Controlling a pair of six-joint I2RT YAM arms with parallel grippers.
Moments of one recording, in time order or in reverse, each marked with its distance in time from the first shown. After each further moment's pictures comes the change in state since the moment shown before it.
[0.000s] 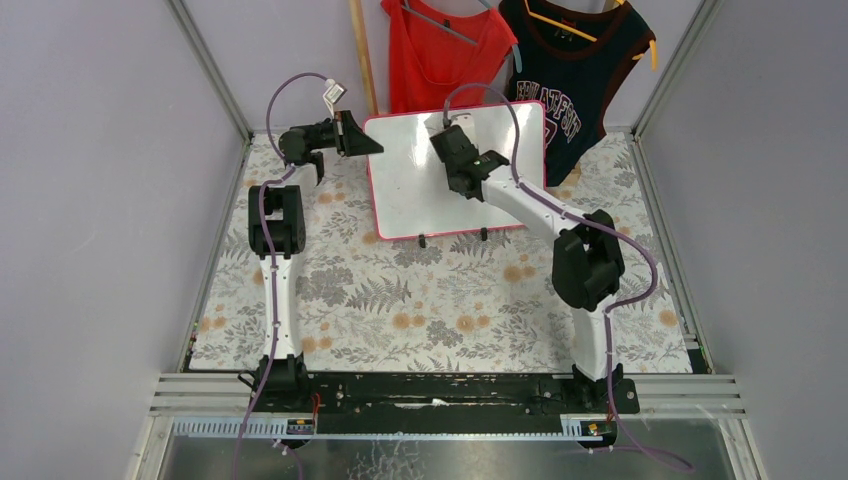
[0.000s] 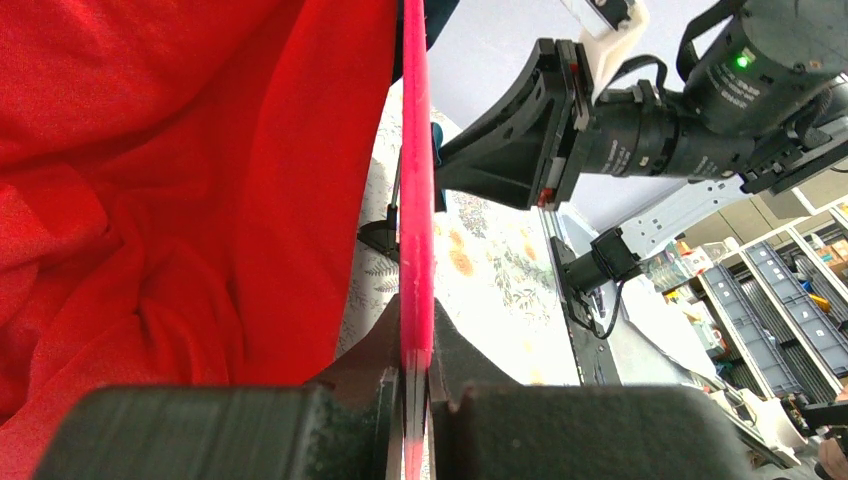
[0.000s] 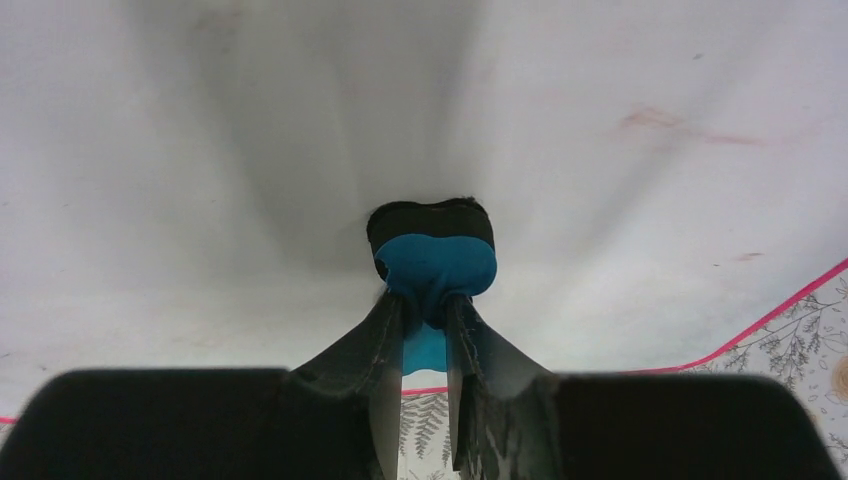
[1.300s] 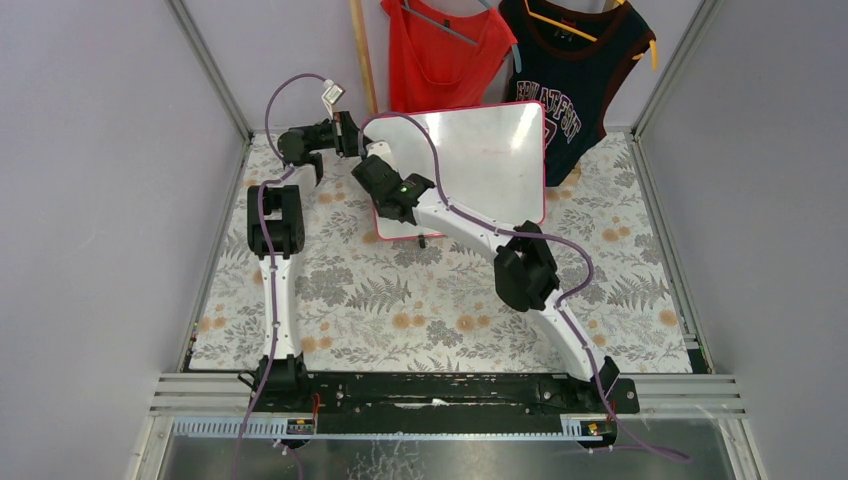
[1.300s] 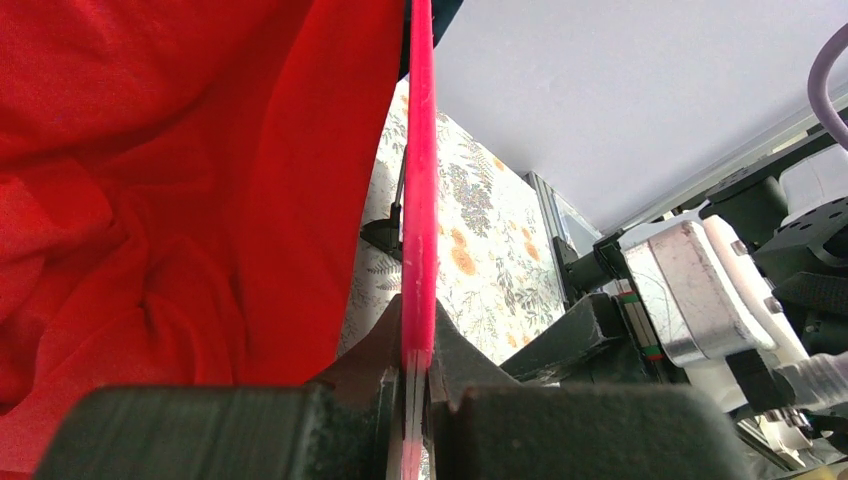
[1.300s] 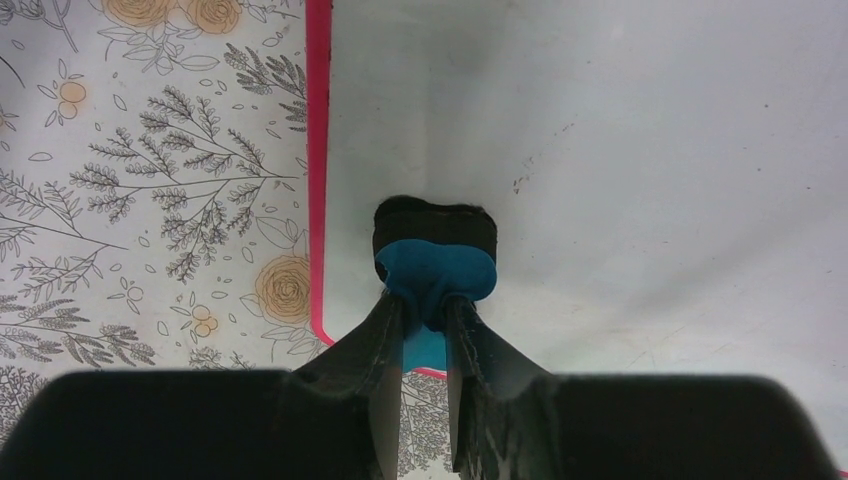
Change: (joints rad) left arm 0.004 -0.011 -0.024 0.003 0.000 0.013; right arm 0.246 0.335 0.423 -0.078 -0.060 0.024
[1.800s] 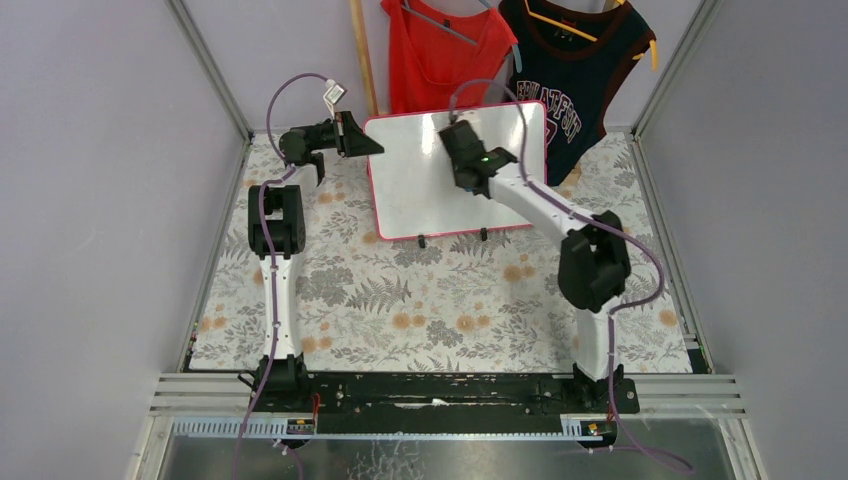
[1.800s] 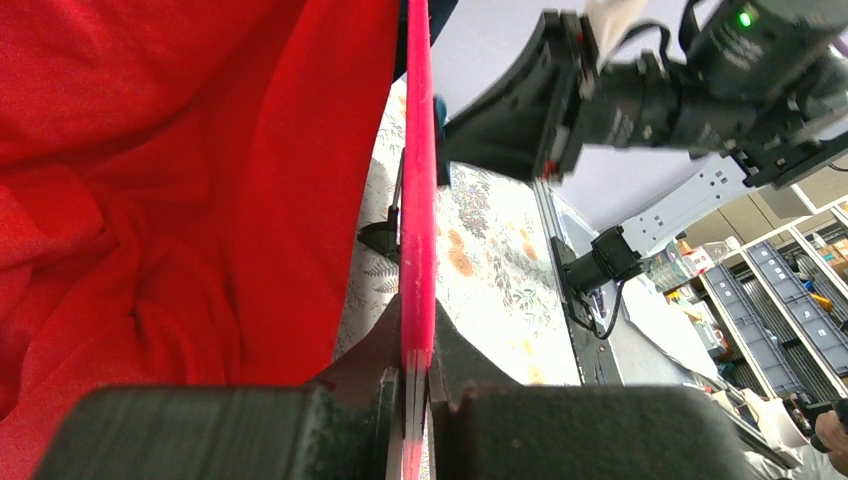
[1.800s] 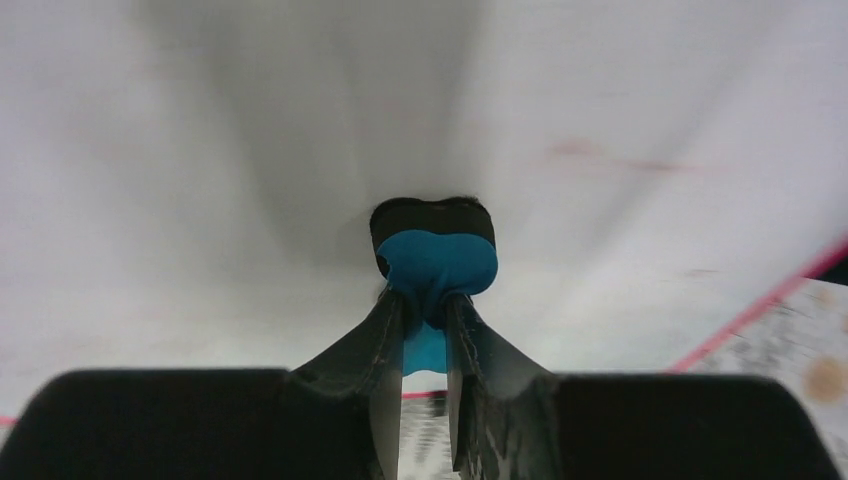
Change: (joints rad) left arm -0.006 0.000 0.001 0.000 -0.004 -0.001; right arm -0.253 -0.343 -0.414 0.081 0.011 -0.043
